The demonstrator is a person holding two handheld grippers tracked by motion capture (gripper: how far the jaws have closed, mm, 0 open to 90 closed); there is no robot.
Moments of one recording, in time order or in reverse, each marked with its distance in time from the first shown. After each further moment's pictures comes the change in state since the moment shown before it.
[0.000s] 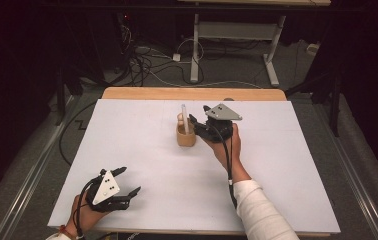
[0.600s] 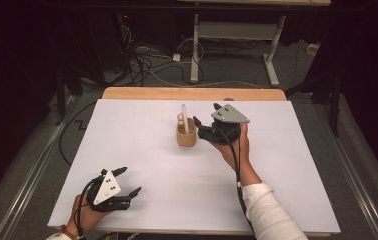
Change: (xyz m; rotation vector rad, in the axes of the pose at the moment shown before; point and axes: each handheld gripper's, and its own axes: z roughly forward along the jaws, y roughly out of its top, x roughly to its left) left arm -0.001 -0.001 0.001 0.005 0.000 0.004; right arm -0.004 0.007 -0.024 -0.018 -0.029 -0.058
